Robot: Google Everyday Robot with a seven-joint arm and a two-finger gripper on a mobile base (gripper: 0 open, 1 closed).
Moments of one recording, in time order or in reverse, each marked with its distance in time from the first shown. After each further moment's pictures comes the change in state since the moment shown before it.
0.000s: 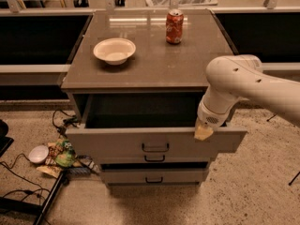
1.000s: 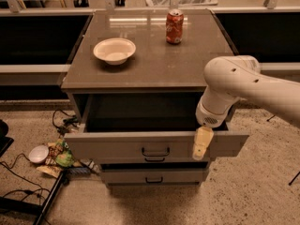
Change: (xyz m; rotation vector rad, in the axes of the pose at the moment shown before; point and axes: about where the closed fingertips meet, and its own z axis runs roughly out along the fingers) arm 0.000 0.000 -0.002 -0.001 0.001 0.000
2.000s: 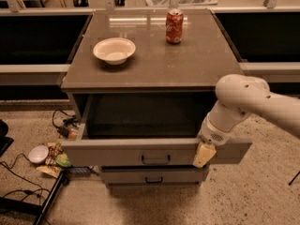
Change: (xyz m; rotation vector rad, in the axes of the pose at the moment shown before) arm 0.015 0.044 0.038 -0.143 -0.092 0.029
